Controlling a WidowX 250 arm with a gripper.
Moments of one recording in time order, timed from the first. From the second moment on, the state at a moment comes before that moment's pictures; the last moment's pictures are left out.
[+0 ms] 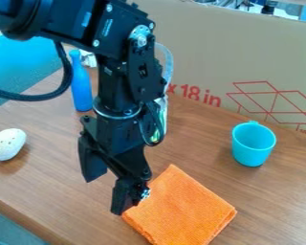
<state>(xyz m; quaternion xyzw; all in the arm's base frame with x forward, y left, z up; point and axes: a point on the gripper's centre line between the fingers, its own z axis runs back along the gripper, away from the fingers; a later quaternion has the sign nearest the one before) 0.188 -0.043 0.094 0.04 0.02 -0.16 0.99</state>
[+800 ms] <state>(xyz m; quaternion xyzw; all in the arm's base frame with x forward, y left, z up) 0.199 0.078 0.104 0.03 -0.01 -0.09 1.00</state>
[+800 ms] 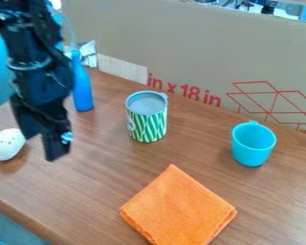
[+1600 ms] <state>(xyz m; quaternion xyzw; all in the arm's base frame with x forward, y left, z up) 0.210 0.167 0.069 0.05 0.00 0.04 1.00</state>
